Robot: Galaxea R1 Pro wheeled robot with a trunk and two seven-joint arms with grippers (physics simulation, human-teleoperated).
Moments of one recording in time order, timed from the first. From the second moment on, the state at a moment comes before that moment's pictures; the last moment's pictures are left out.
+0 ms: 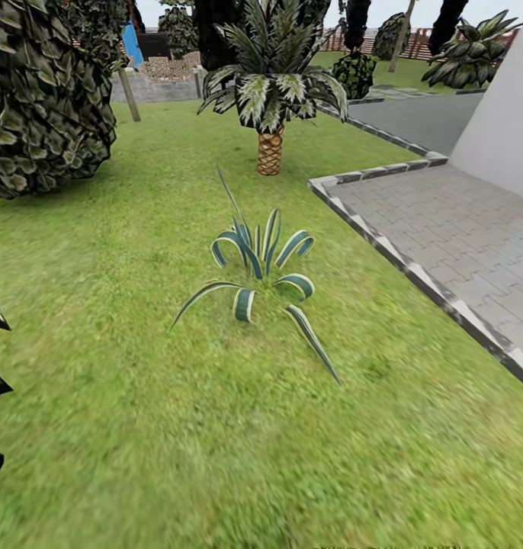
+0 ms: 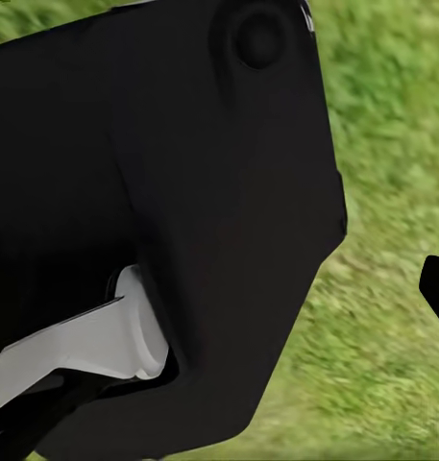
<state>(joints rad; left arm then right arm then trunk) -0.06 -0.01 -0.09 -0.26 -0.02 -0.43 0.00 -0.05 0.09 -0.23 -0.24 -0.01 -0.17 0.02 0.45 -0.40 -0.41</state>
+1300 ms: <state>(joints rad) -0.06 0.00 -0.09 -0.26 -0.02 -0.43 0.00 -0.09 0.11 -0.22 -0.32 -0.01 -0.17 0.03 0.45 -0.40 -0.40</state>
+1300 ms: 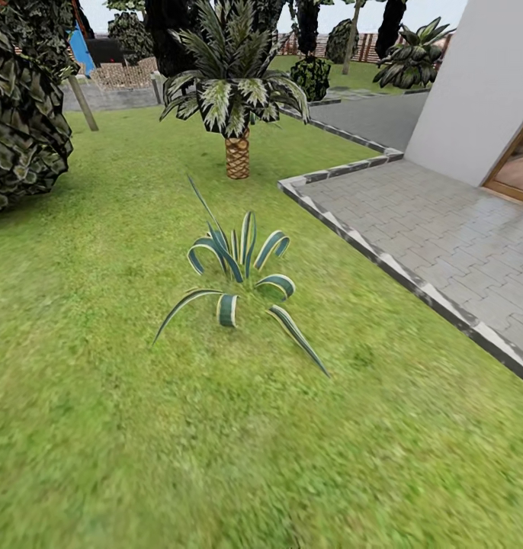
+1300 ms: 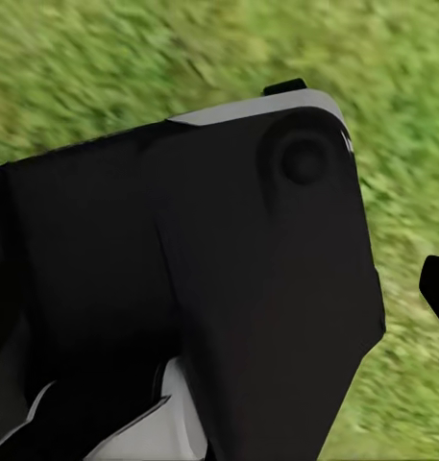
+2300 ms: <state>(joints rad) -0.06 0.00 -0.09 -0.26 -0.03 -0.43 0.00 -0.09 0.11 -0.24 -0.32 -0.02 -0.18 0.03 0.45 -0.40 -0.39</state>
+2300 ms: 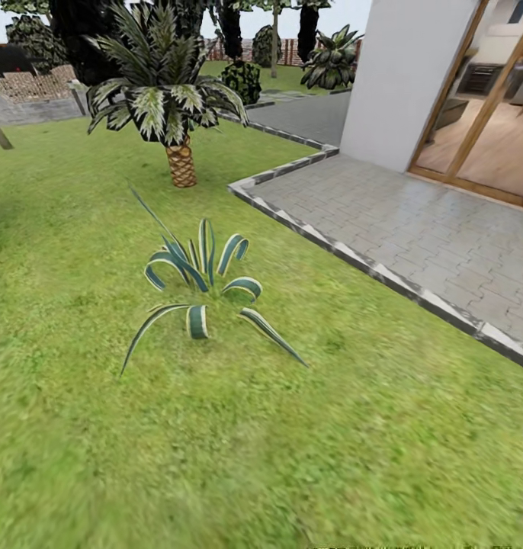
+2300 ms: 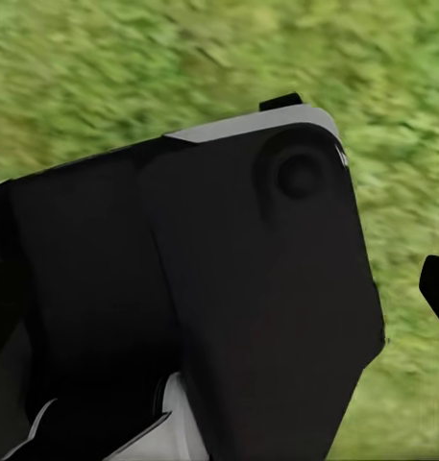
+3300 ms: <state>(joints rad) -0.06 0.00 -0.10 -0.26 -0.03 -0.43 0.00 -0.09 0.11 -0.24 -0.32 -0.02 -0.18 0.03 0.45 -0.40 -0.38</state>
